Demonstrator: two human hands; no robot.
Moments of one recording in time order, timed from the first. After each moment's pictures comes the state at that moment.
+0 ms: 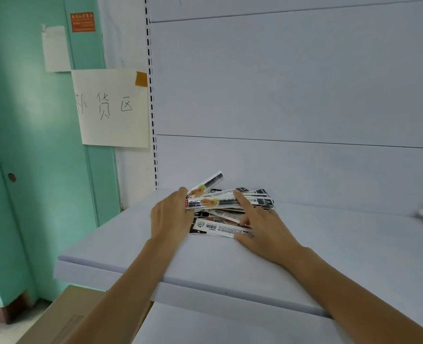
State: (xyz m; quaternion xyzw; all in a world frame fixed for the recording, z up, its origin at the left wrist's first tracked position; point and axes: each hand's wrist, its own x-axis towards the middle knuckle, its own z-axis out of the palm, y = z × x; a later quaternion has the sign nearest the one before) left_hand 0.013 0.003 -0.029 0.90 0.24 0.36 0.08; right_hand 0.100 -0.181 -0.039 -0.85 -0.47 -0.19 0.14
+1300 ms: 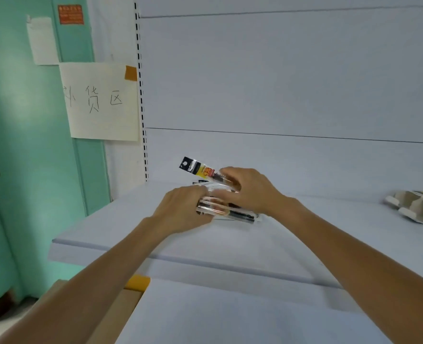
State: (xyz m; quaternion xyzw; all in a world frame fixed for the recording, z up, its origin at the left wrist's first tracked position) left_hand -0.007 -0.034 -0.011 0.96 0.02 0.25 0.08; right_hand 0.088 -0.184 0.019 -0.82 -0.49 -0.18 0.23
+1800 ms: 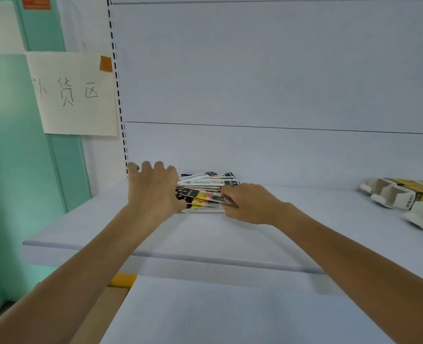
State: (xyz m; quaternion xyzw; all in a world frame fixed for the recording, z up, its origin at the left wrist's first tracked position) left_hand -0.019 -0.053 0.015 0.94 0.19 0.22 -0.19; right_hand 0.093 -0.221 -0.005 -0.86 -0.48 -0.17 0.04
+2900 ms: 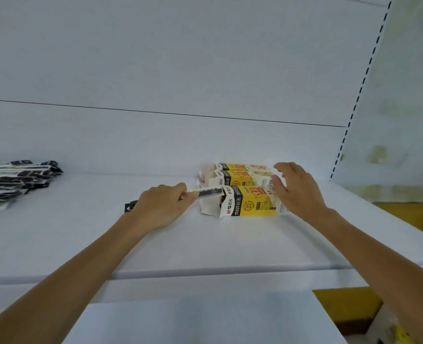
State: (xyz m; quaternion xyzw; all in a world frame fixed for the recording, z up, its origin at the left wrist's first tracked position) left_hand 0.167 -0.433 -0.025 0.98 0.00 0.16 0.12; right_hand 0.250 -0.704 -0.013 -0.92 -0.18 -0.30 0.15
